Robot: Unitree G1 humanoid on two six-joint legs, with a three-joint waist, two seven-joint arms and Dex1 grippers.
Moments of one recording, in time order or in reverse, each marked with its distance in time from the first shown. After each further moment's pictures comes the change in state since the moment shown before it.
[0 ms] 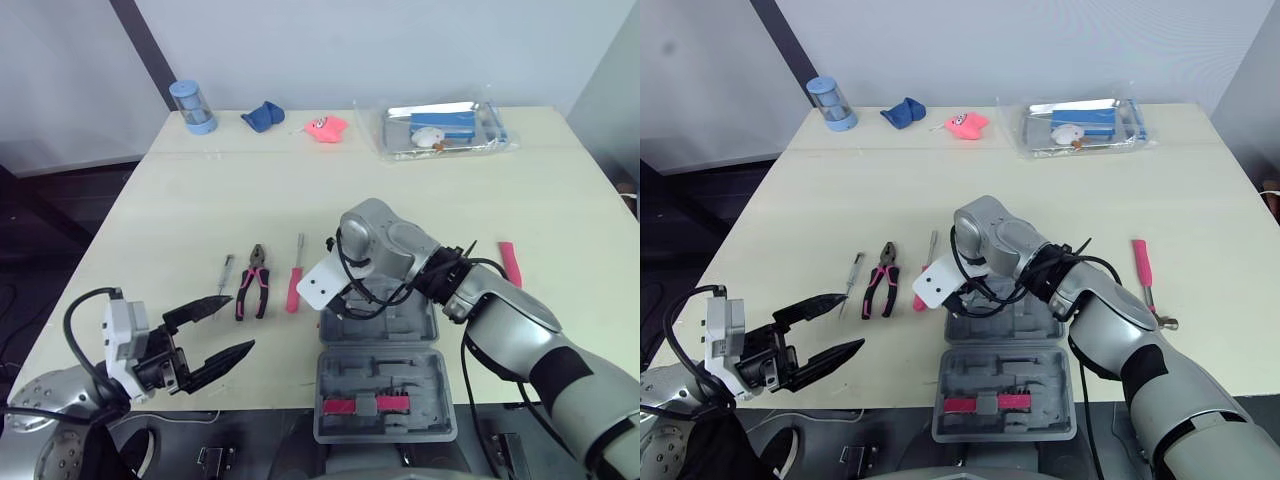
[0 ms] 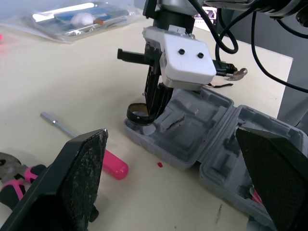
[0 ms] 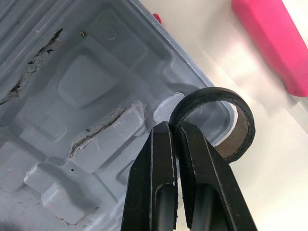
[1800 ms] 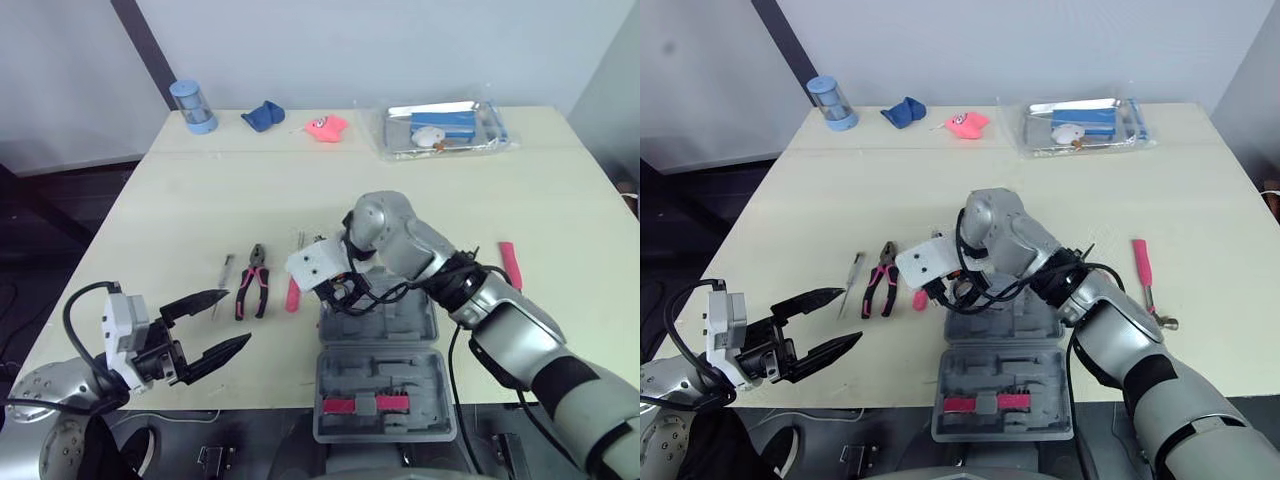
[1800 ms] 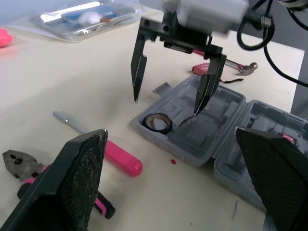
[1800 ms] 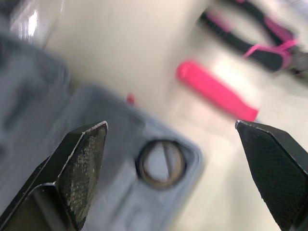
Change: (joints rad) left arm -0.036 0.002 -0.001 0.063 0.040 -0.019 -0.025; right arm 0.153 -0.047 -0.242 -0.243 0.221 0.290 -0.018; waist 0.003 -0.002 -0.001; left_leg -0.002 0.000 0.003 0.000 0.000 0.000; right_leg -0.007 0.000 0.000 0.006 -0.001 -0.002
